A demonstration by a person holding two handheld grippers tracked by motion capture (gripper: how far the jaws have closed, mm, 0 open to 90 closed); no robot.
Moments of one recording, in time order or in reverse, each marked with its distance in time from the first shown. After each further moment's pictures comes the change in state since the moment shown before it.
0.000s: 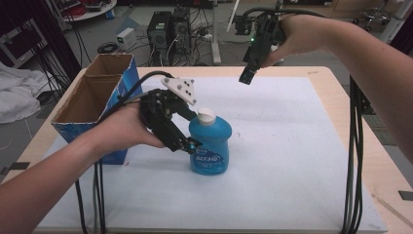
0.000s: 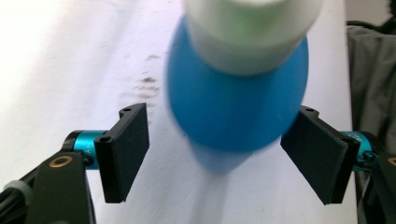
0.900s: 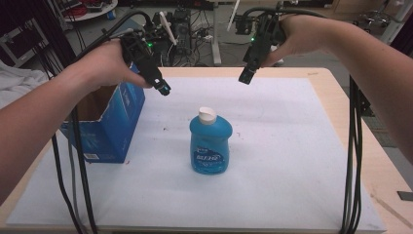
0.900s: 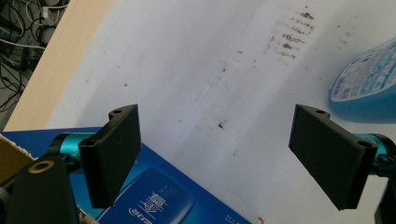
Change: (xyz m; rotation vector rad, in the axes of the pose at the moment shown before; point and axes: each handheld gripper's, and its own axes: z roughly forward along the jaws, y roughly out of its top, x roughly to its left) left arm 0.090 0.024 -0.045 0.339 0.280 -0.244; right arm 0.004 0.002 -0.003 -0.006 0.002 0.011
